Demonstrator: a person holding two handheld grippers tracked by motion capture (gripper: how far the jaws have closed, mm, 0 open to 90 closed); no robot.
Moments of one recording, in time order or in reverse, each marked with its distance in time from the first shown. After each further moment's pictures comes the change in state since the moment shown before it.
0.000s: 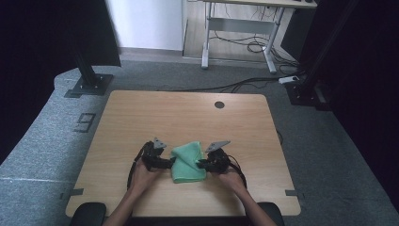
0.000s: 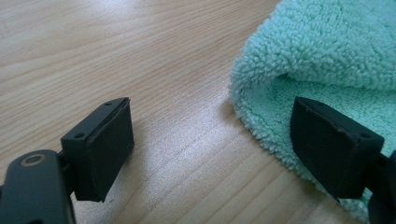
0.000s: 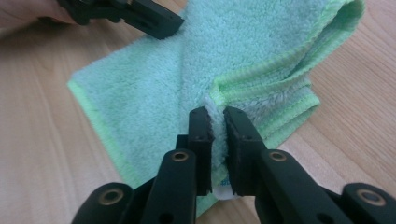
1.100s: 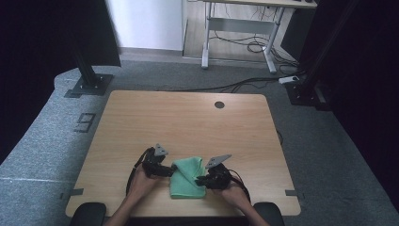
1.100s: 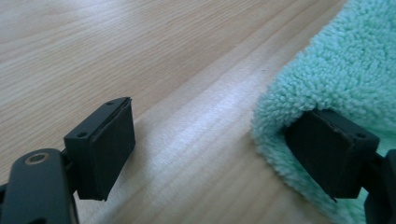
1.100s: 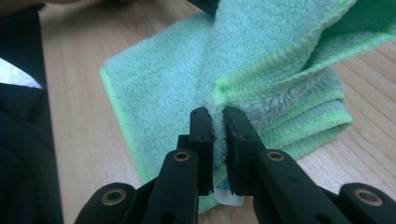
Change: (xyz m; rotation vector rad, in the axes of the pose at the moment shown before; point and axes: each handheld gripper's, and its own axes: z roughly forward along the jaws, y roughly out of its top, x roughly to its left) left arm -0.023 -0.008 -0.020 0.011 -0.058 0.057; right arm 0.041 -0.028 -0.011 0.034 0.107 -0.004
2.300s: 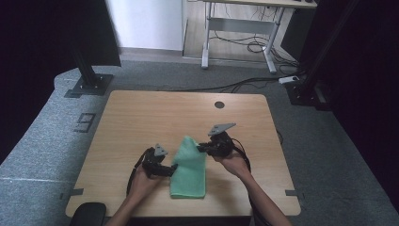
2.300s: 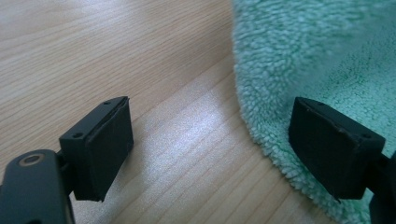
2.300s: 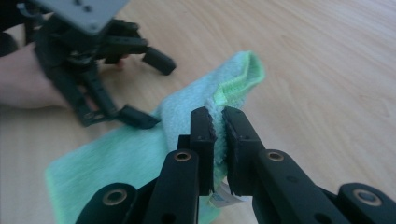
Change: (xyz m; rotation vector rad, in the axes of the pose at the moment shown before) left arm 0.005 -0.005 0.008 -0.006 0.012 -0.017; right arm -0.040 0.083 -0.043 -0.109 -0.106 -0.075
